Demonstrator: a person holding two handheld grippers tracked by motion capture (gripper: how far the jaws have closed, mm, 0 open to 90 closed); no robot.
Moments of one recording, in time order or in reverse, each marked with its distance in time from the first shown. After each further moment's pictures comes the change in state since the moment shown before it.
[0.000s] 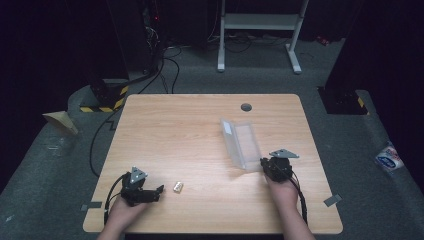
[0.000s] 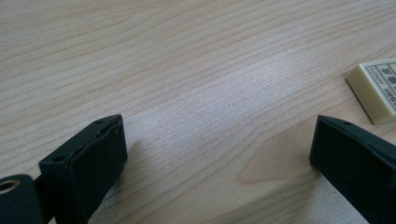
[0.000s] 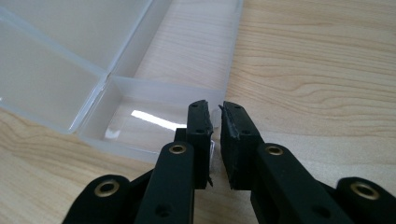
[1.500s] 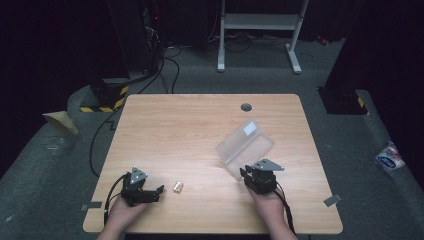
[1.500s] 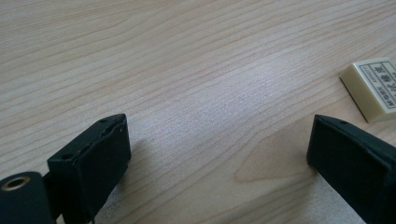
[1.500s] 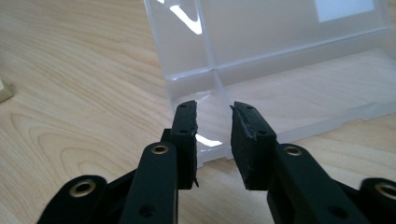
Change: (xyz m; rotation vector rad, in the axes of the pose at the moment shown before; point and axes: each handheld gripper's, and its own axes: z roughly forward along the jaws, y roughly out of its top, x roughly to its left) left arm -0.001 -0.001 -0.001 -0.007 -0.006 0.012; right arm 0.069 -0.002 -0.027 -0.071 0.134 -0.077
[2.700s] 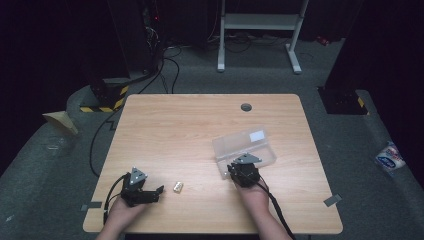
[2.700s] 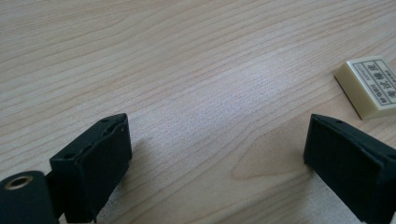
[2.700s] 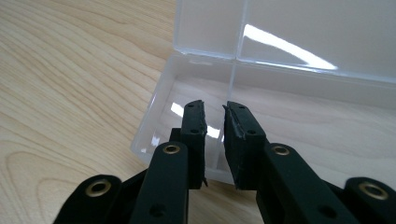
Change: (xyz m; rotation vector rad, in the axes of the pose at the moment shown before) left arm 0.000 -0.001 -0.001 -0.002 -0.012 0.002; right arm 0.024 0.012 0.052 0.085 0.007 -0.070
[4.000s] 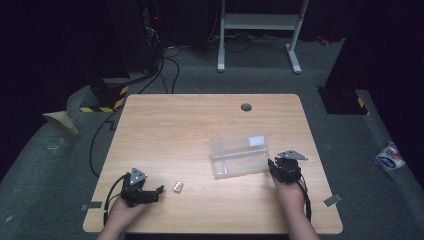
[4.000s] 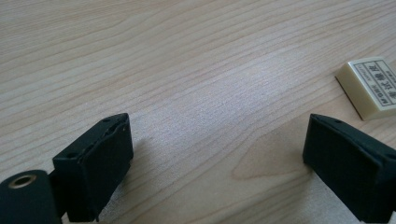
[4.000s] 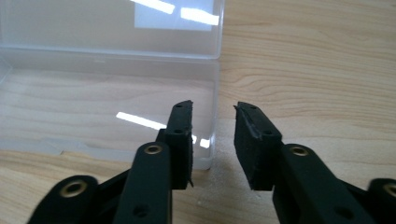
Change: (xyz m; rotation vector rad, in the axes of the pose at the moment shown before) left arm 0.000 0.000 0.000 -0.003 0.007 0.001; right arm -0.103 -0.031 -0.052 -0.008 -0.242 0.181
